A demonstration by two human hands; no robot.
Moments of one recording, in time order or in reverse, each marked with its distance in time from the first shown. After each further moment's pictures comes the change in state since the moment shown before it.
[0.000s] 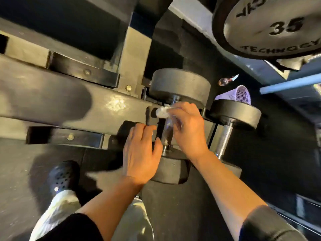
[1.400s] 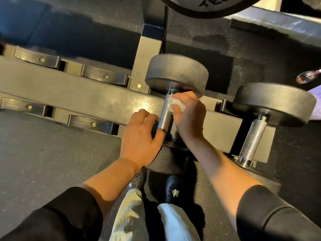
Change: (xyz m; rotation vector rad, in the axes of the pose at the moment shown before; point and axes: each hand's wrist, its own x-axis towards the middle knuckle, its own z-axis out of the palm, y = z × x) left_hand -0.005 0.056 0.019 0.391 0.086 0.021; right_hand -0.011 0.056 0.026 0.518 0.243 0.190
